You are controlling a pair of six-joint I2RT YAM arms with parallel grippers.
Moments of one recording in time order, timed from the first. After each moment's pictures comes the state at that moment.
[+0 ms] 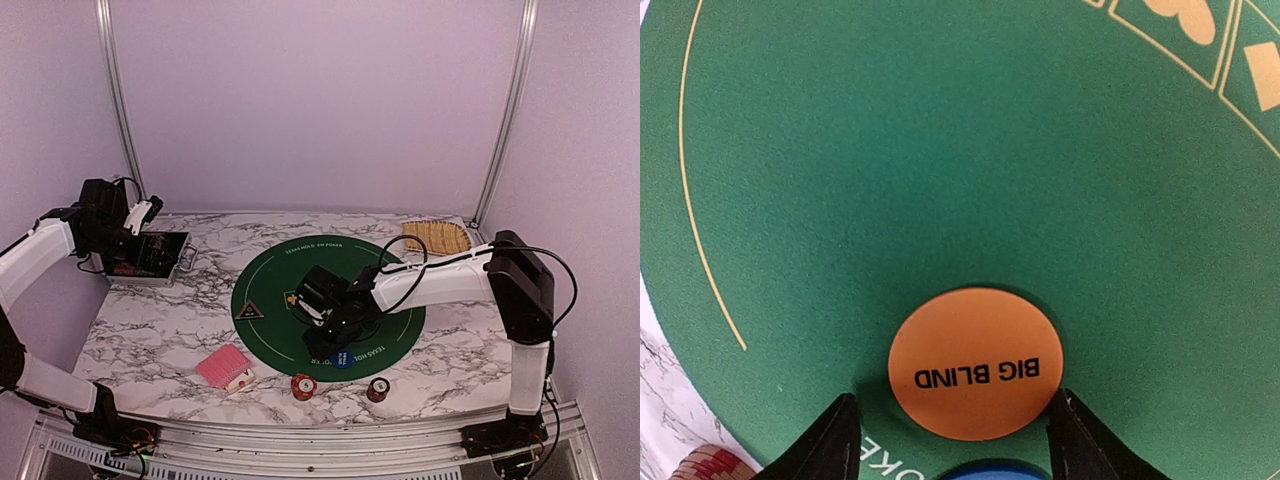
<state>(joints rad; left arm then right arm) -0.01 1.29 1.07 -0.70 0.40 0.27 1.04 2.01 1.38 -0.60 0.09 0.35</state>
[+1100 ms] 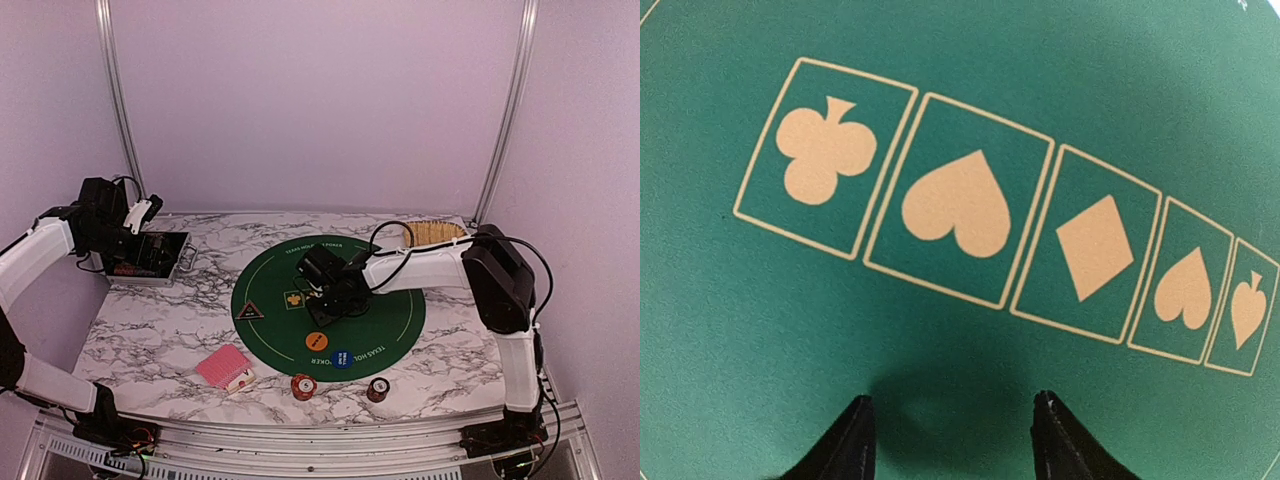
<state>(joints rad) -0.01 1.29 1.09 -0.72 0.41 0.27 0.92 2.14 1.54 -0.53 0.24 0.31</state>
